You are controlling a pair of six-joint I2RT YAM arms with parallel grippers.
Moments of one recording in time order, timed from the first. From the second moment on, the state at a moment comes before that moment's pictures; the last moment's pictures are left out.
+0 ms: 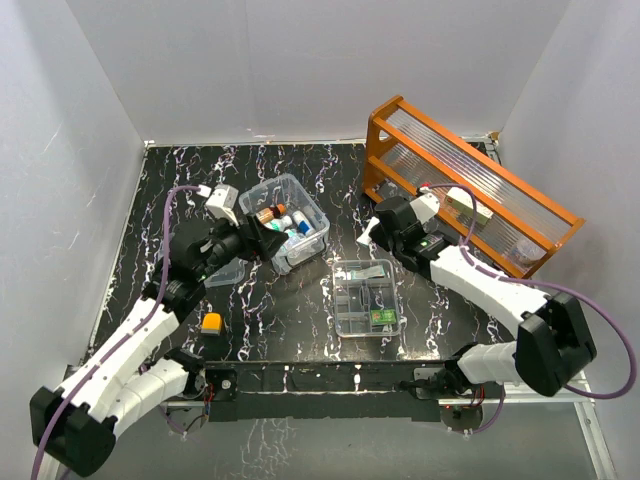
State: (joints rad) left arm -0.47 0.82 0.69 -0.06 0.21 -0.45; right arm 0.58 1.33 0.91 -0.30 0.44 1.07
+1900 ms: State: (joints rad) left arm -0.80 1.70 1.12 -0.04 0.48 -0.29; right arm 0.58 0.86 0.78 -0.55 0.46 1.15
